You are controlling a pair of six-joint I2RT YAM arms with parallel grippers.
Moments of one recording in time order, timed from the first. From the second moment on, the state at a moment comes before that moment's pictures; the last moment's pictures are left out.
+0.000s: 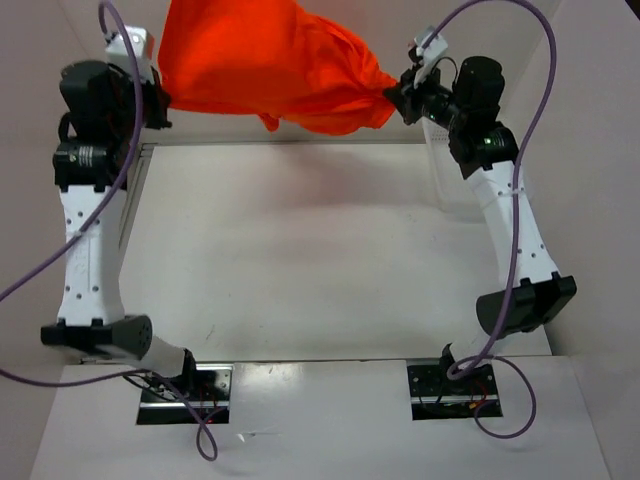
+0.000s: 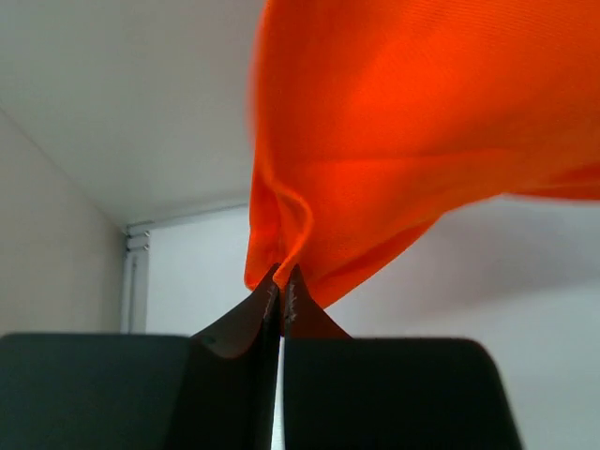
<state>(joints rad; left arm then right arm) 0.05 1.56 2.13 -0.70 0.14 0.07 0.19 1.64 1.97 -0.36 -0.47 -0.26</state>
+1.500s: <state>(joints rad) -0.46 1.31 0.68 -0.65 -0.17 0.07 0.37 1.35 0.84 -0.60 -0.33 -0.90</state>
